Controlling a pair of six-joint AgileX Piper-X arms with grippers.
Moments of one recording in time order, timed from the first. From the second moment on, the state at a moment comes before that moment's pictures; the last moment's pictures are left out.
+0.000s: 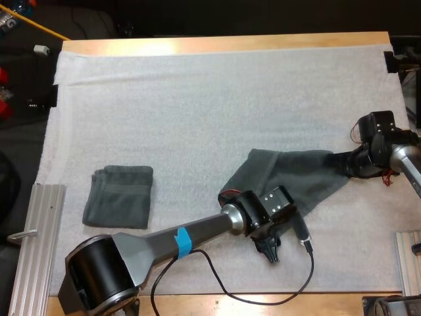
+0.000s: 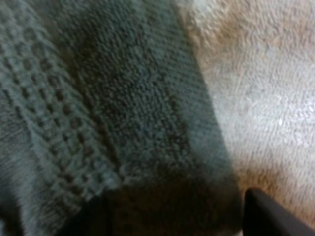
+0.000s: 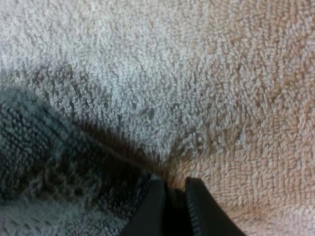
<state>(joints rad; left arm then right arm) -1.05 1.78 -1.10 0.75 0.04 -1.59 0.07 1.61 -0.93 0.77 -0.02 -1.61</state>
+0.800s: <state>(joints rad) -1.06 1.76 -1.24 0.94 0.01 -1.59 0.07 1.60 -0.93 0.82 -0.03 -1.61</state>
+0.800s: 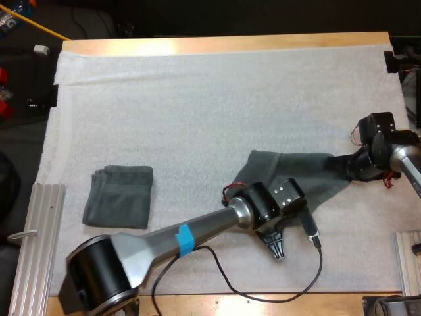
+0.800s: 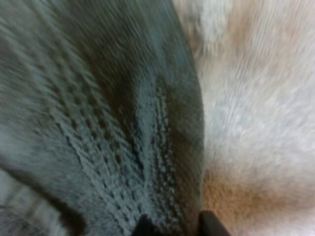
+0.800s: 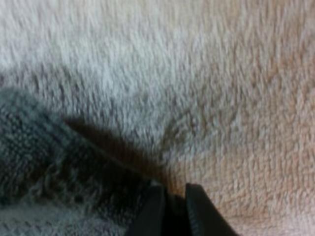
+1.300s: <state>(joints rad) -1.06 1.32 -1.27 1.06 -0.06 -1.59 0.07 1.09 -0.93 1.04 -0.16 -1.55</state>
